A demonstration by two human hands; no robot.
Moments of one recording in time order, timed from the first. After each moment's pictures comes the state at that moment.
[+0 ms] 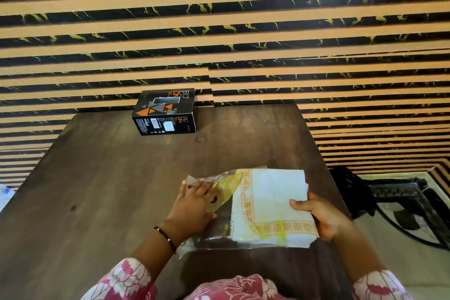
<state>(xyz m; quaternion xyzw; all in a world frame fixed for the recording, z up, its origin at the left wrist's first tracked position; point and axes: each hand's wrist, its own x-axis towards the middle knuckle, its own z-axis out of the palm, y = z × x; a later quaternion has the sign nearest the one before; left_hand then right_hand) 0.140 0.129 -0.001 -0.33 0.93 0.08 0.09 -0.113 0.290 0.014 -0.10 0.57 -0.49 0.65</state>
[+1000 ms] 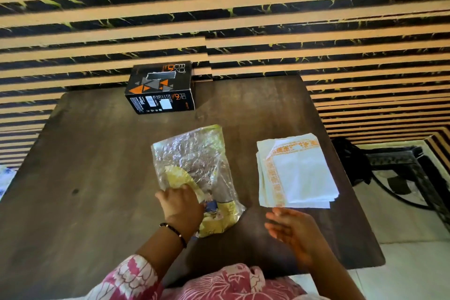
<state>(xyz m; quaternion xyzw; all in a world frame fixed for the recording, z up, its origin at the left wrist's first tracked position) 0.154 0.146 -0.014 -0.56 0.80 -0.02 0.21 -0.019 0.317 -0.018 0.02 0.64 -0.54 0.54</state>
